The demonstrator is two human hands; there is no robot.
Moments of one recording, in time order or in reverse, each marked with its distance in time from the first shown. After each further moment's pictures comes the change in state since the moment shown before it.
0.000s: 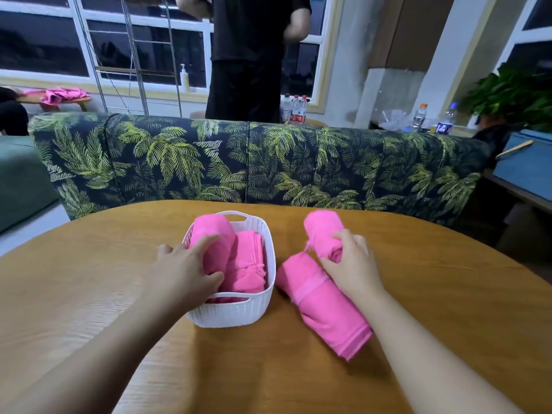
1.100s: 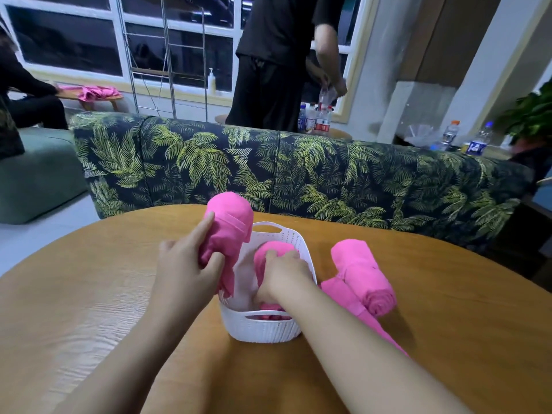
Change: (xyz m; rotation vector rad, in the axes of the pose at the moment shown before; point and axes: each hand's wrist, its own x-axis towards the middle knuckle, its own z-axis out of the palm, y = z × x) left_hand -0.009 -0.017 -0.034 -0.604 0.436 -0.047; right_hand -0.001 -0.160 0.053 -0.447 -0.540 -0.122
